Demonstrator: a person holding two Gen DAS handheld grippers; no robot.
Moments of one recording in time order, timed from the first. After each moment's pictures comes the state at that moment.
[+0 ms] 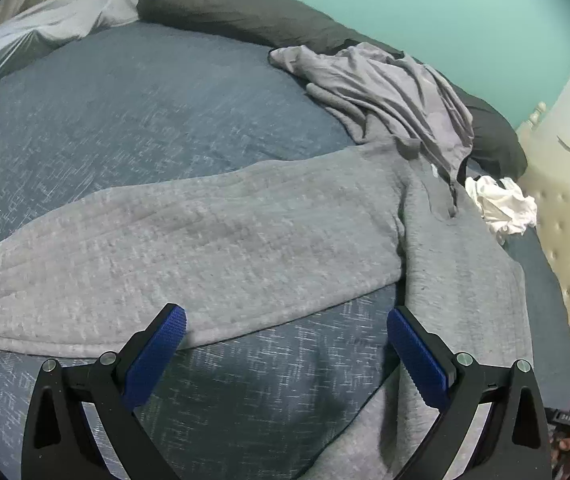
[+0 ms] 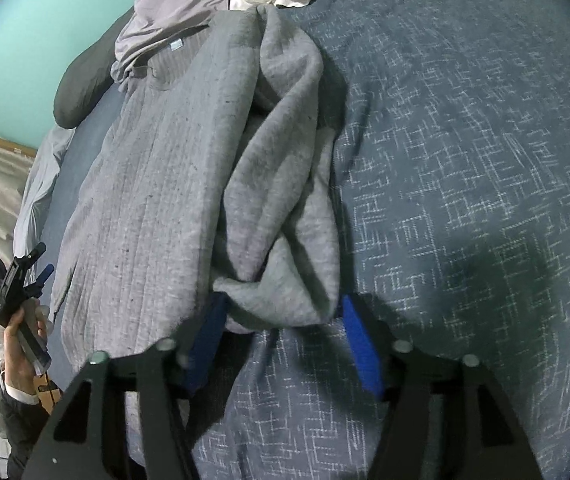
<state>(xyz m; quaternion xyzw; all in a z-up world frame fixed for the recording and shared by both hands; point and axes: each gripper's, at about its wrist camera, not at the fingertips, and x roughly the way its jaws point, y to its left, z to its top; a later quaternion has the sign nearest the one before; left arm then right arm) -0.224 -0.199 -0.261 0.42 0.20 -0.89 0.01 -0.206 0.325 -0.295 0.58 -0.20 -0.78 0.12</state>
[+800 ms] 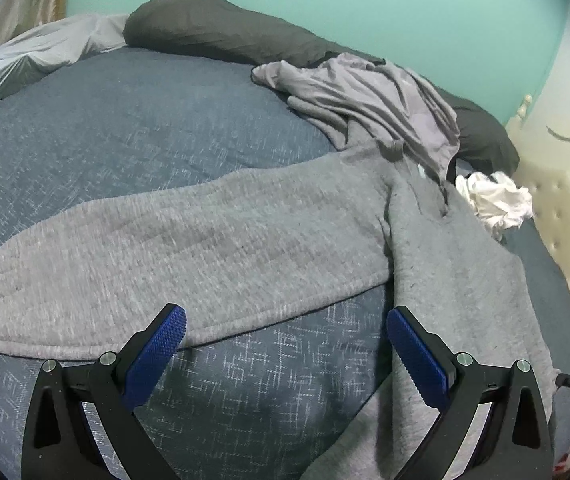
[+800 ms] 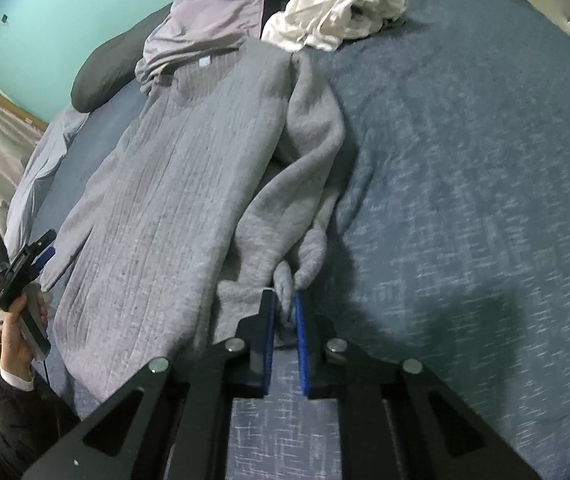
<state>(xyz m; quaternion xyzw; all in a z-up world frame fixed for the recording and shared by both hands) -0.219 -0.175 -0.265 0.38 0.17 -0.91 0.00 -0.211 0.338 -0.258 0.53 -0.13 -0.82 0.13</state>
